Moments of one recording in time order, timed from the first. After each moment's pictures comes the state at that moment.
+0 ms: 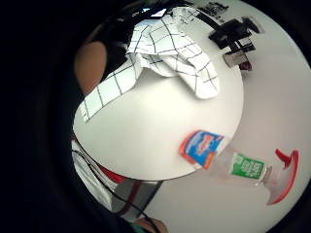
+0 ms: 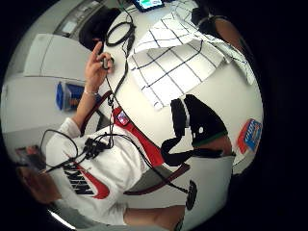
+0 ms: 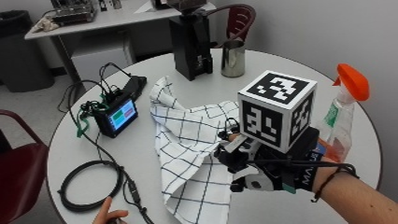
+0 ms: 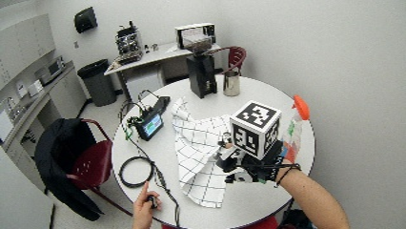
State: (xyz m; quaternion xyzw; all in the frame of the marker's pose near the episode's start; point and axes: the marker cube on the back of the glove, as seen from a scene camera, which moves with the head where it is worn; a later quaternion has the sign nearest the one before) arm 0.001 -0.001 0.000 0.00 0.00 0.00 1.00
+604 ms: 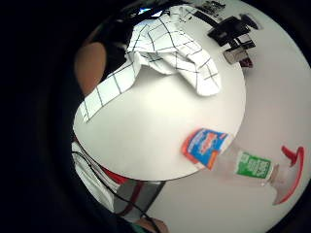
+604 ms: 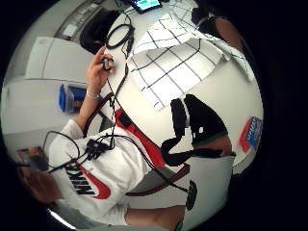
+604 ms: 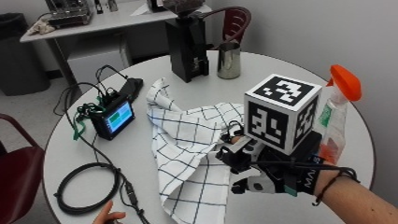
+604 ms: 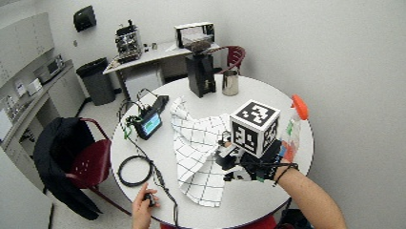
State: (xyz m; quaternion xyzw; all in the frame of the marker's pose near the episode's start) arm 0.001 -0.002 0.010 0.00 -0.02 0.00 1.00
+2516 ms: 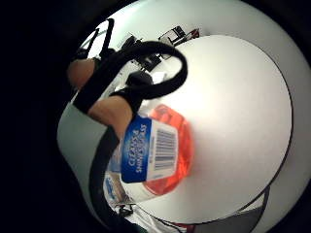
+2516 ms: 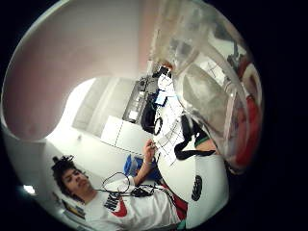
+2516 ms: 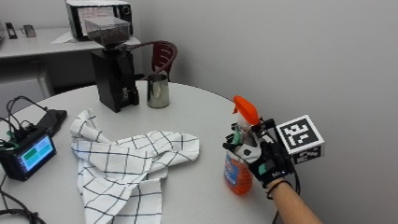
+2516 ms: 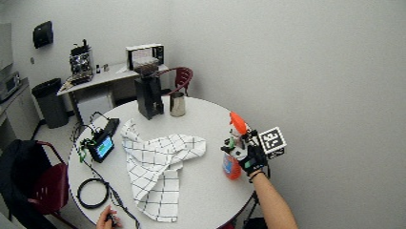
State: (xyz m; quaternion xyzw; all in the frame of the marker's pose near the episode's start) arm 0.093 -0.081 0.137 0.29 -0.53 0.18 0.78
